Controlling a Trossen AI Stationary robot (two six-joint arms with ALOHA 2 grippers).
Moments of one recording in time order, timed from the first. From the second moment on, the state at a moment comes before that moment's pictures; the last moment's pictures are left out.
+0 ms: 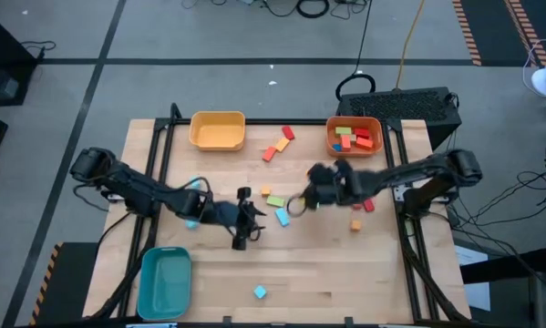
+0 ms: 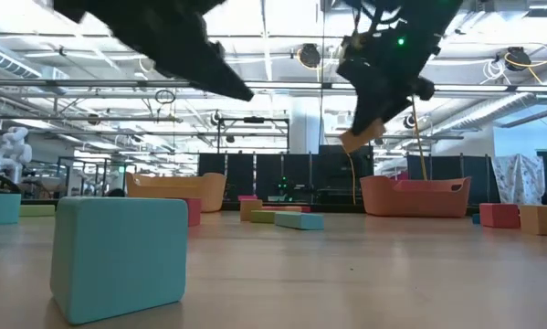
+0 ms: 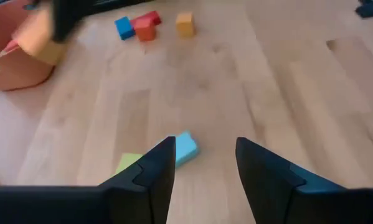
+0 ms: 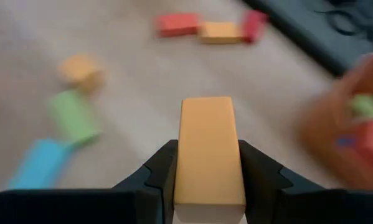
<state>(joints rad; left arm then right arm) -0.26 1.48 0.82 0.06 -0.22 0.04 0.10 1.53 1.08 -0.74 0.67 0.77</state>
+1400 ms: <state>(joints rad) 0.24 1.48 0.79 0.09 -0.02 0.19 -0.79 1.25 0.60 -0.25 0.41 0.22</state>
